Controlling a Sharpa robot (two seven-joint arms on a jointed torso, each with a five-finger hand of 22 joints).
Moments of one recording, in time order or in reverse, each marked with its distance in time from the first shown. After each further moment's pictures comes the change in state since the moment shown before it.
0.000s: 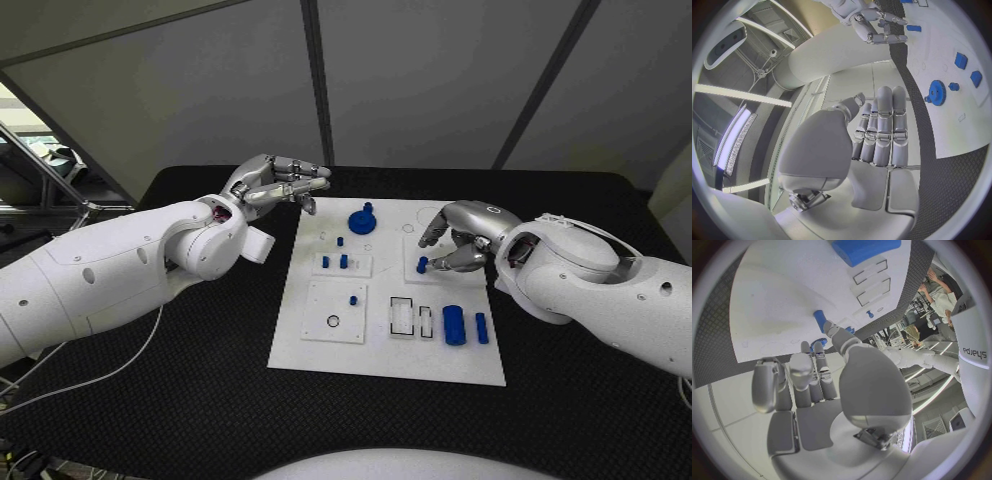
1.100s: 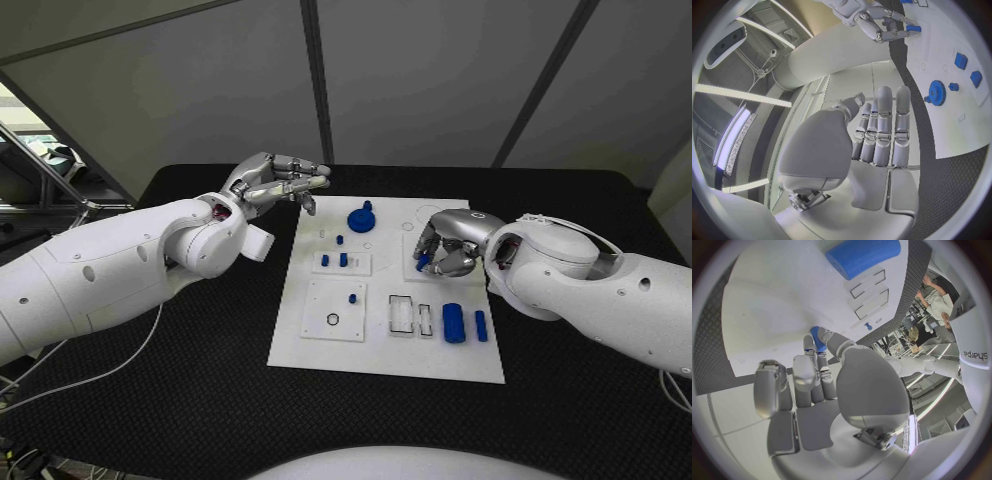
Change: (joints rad) left arm 0.000 0.003 0.000 -0.005 0.000 0.004 -0.002; left_hand 0.000 0.000 0.000 0.000 -0.004 0.000 0.000 0.000 0.001 0.000 0.000 0.000 0.001 0.000 0.000 -0.004 -0.001 -0.059 0.000 0.000 0.000 -0.001; right arm -0.001 0.043 -0.007 -0.036 -0.007 0.106 -0.003; right_hand 0.028 0.050 0.086 0.009 0.006 0.031 0.026 0.000 -0.001 0.161 -0.036 0.038 0.006 0.013 -0.020 0.054 0.062 0.000 0.029 -0.017 0.051 0.000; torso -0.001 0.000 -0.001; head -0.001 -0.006
